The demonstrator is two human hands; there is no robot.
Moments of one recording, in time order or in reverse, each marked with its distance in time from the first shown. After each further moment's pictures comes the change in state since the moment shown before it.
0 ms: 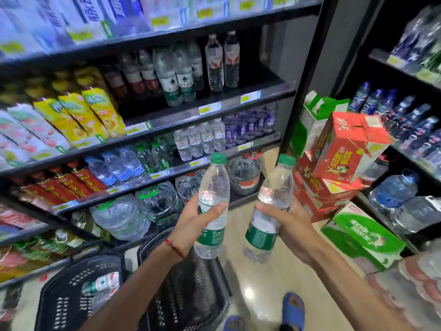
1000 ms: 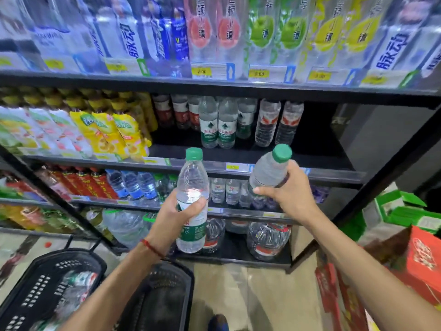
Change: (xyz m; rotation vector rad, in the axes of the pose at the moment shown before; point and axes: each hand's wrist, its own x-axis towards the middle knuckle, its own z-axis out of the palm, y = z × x) left_hand 0.184 0.090 -0.006 -0.037 0.566 0.169; right_hand 0.343 -0.164 0.019 -0.738 -0.357 -0.553
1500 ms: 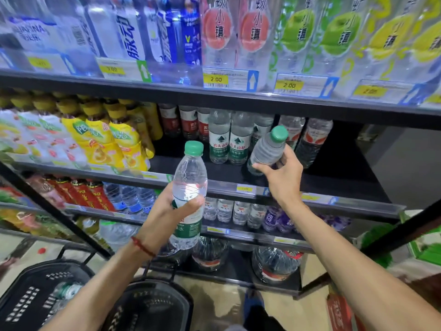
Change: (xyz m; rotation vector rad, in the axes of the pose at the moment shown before) left_hand 0.087 0.009 -0.028 0.096 -0.020 0.138; right_hand 0.145 0.060 0.073 0.086 0.253 -0.059
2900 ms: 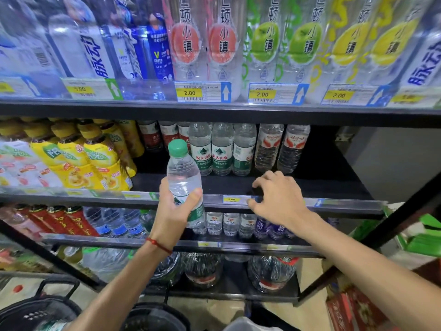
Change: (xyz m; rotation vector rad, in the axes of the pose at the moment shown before) left_hand 0.053 -0.015 0.036 0.031 0.171 0.214; right_hand -0.020 -0.029 -0.039 -1.126 -0.488 -0.127
